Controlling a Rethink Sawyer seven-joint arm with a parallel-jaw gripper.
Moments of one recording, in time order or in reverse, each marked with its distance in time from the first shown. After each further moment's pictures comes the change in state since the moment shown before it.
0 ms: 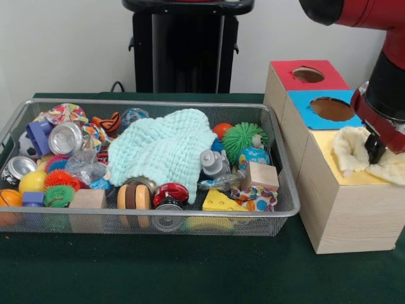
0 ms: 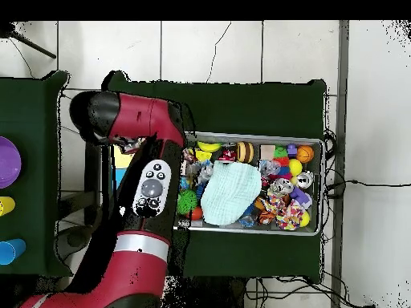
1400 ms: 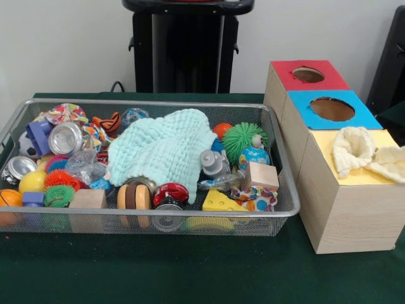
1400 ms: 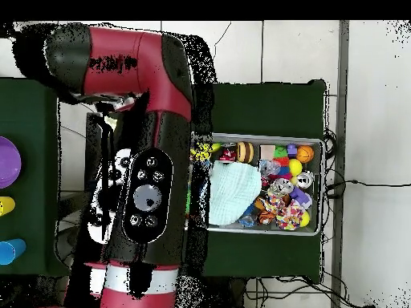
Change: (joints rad) arm -0.042 -0.126 -0.082 -0.217 -0.017 0.093 0.000
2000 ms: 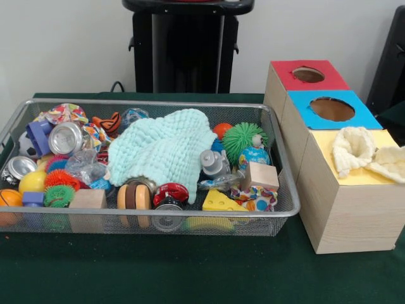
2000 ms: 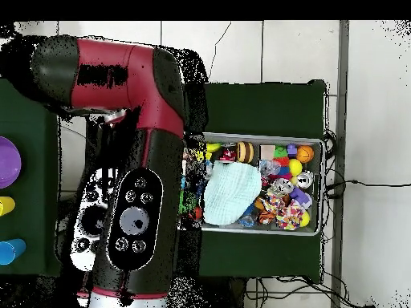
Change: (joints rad) arm 0.036 -0.074 0.000 0.121 0.000 -0.014 0.000
